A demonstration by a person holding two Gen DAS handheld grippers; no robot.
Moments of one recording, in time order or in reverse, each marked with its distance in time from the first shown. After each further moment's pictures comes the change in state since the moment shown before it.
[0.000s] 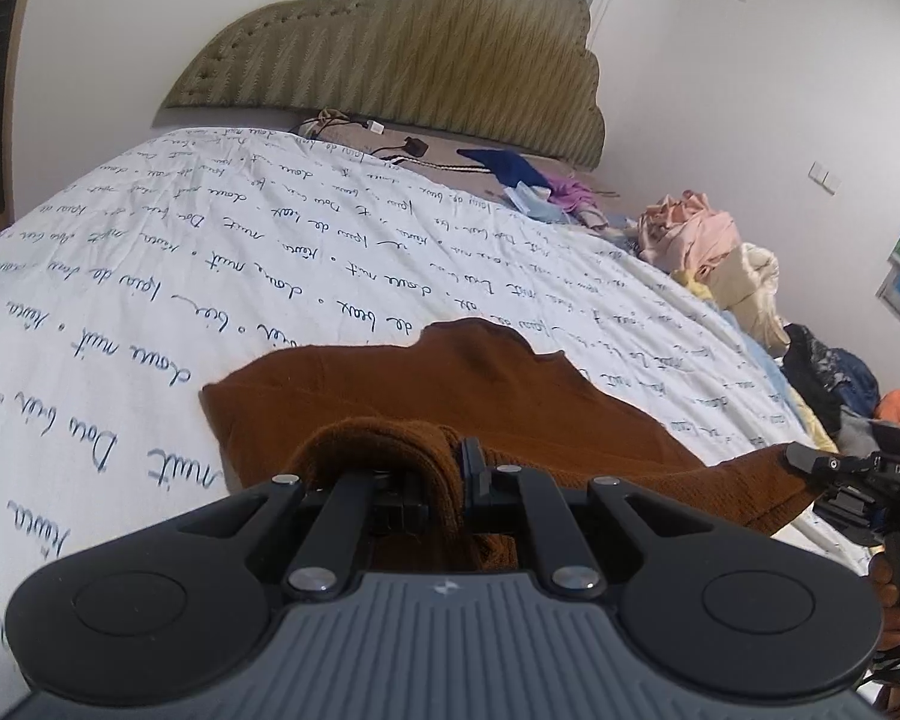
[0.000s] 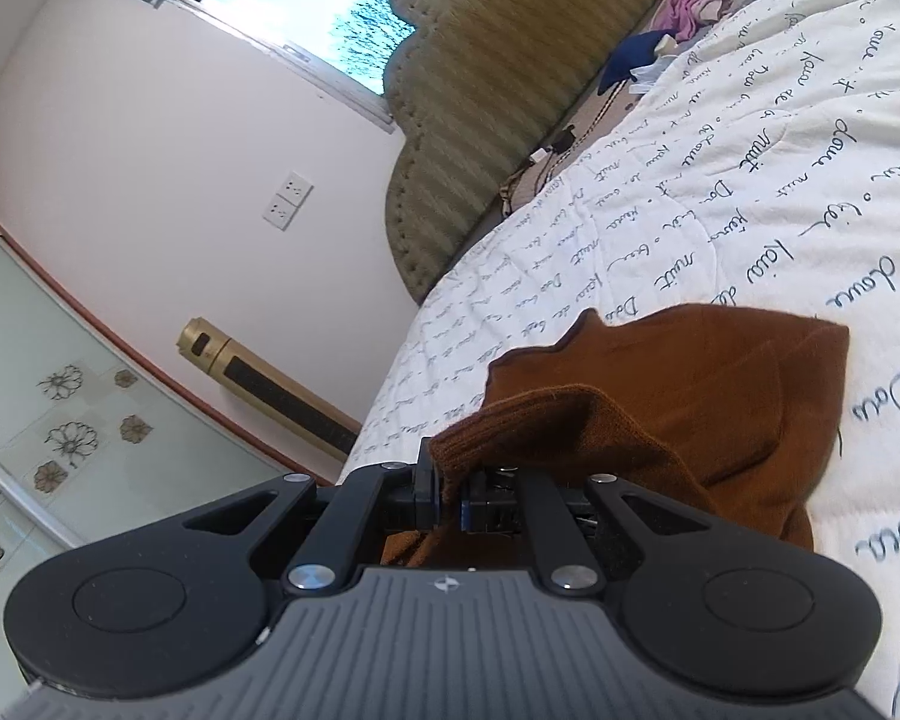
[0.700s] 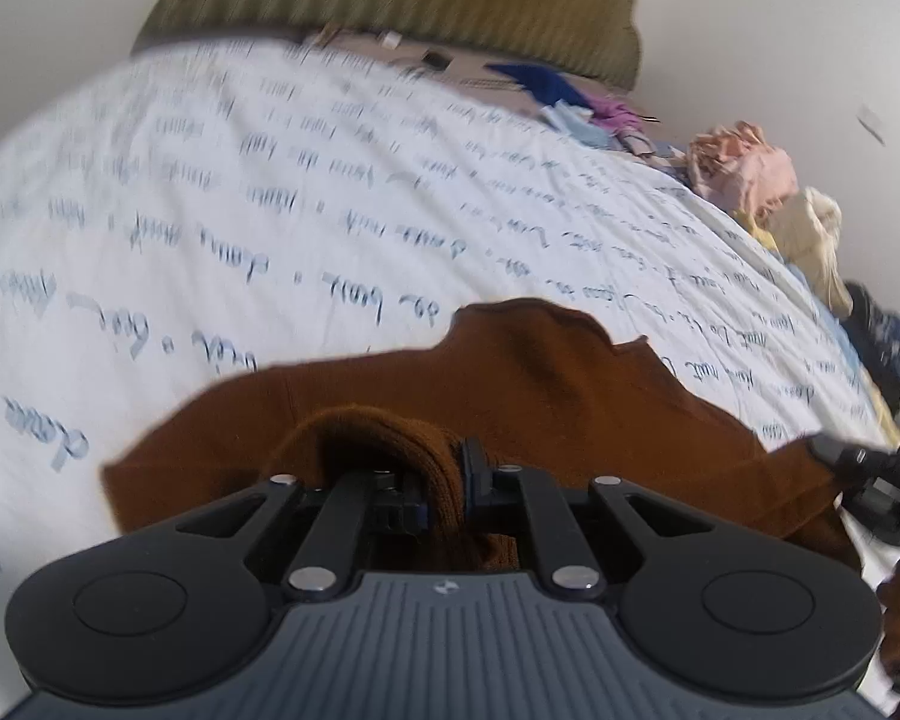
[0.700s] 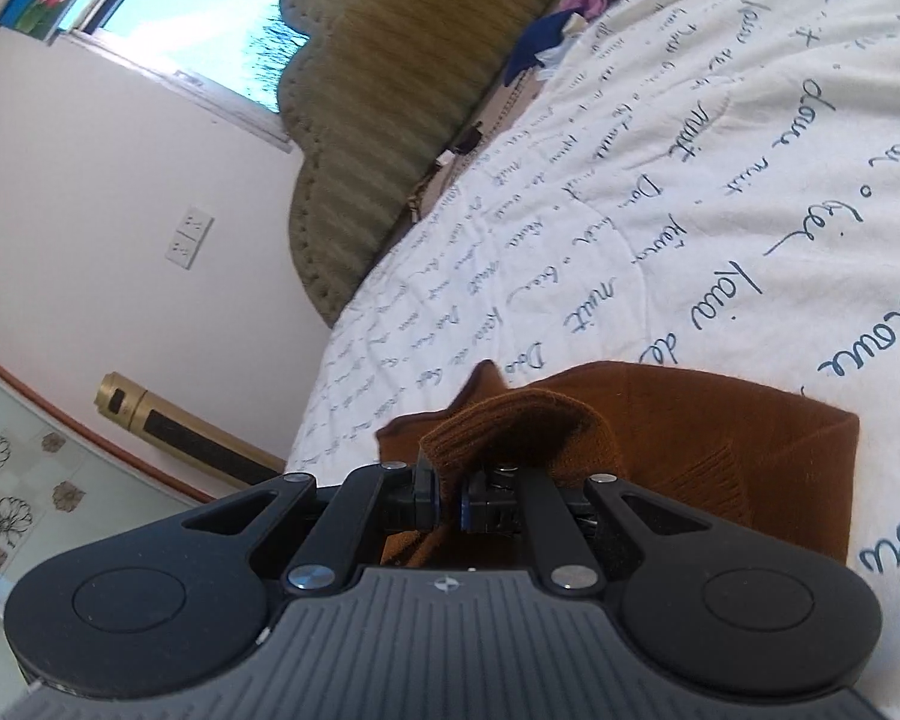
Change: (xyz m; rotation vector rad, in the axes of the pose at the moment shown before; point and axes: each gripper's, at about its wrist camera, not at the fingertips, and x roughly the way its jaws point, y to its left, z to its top) left arm 0.141 0.020 0.040 -0.047 0.189 0.033; right arm 0.080 -0.066 0.043 0.122 -0.006 -0.133
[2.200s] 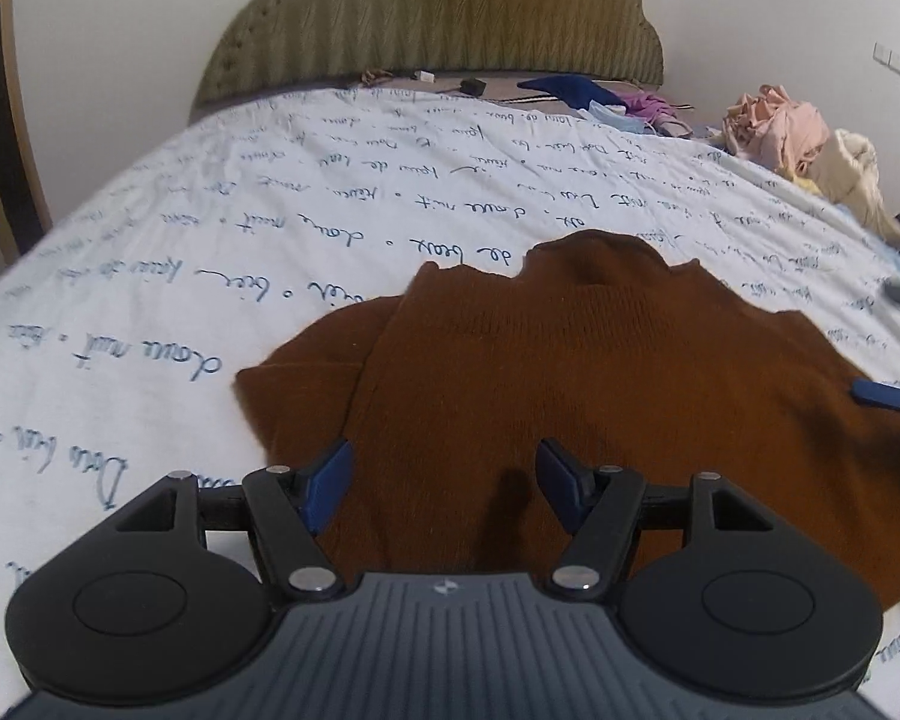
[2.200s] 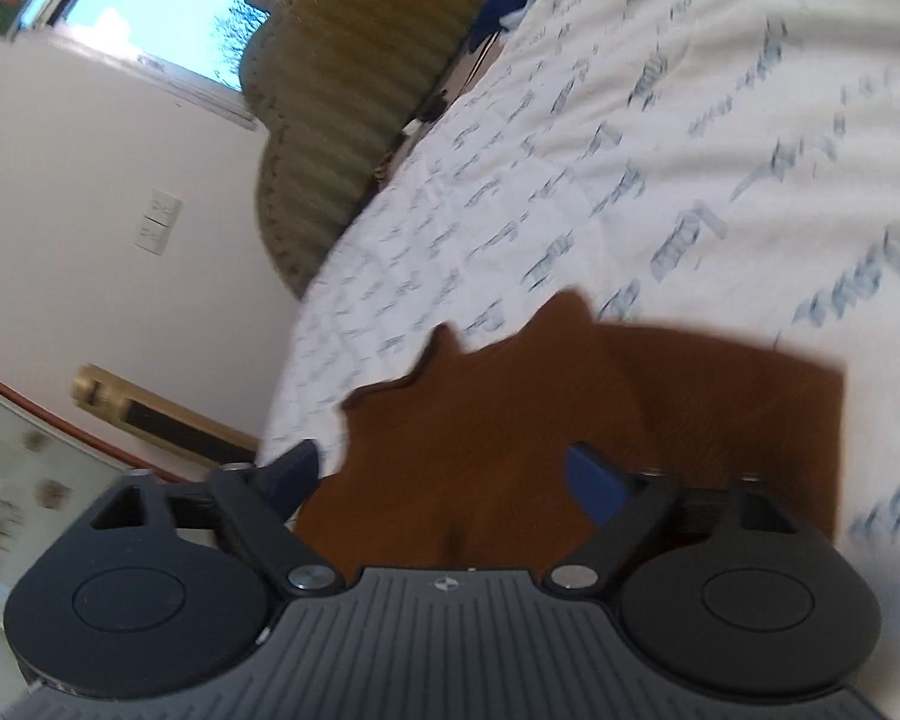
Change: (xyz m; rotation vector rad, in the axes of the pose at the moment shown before) left arm -0.051 -0.006 -0.077 0.189 -0.120 0.221; right arm 0.005 -0.013 -0.012 0.081 0.070 0.003
